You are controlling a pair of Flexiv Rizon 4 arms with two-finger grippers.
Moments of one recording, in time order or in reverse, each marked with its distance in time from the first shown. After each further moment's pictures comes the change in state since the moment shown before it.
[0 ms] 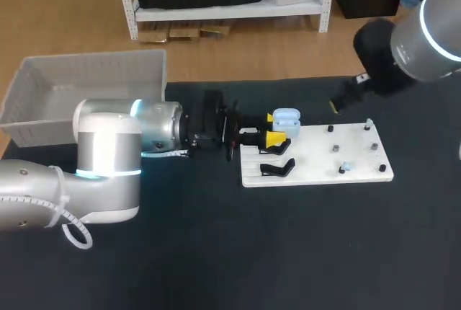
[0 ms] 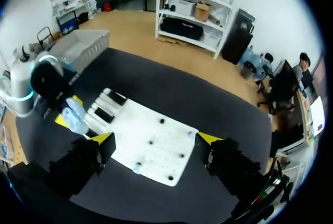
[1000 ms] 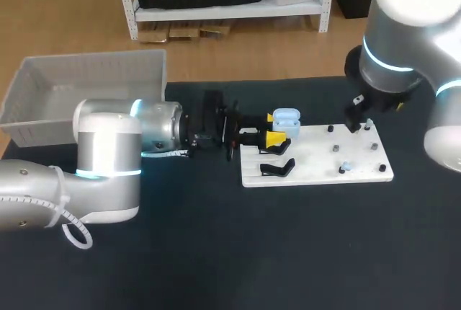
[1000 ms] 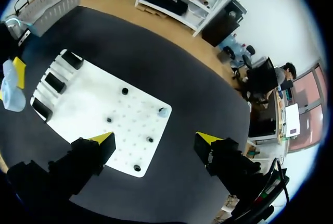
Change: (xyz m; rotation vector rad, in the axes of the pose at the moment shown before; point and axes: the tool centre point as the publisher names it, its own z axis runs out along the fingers) left arm 0.000 0.000 0.000 0.000 0.000 0.000; right arm 0.039 -0.045 0.047 0.239 0.255 -0.062
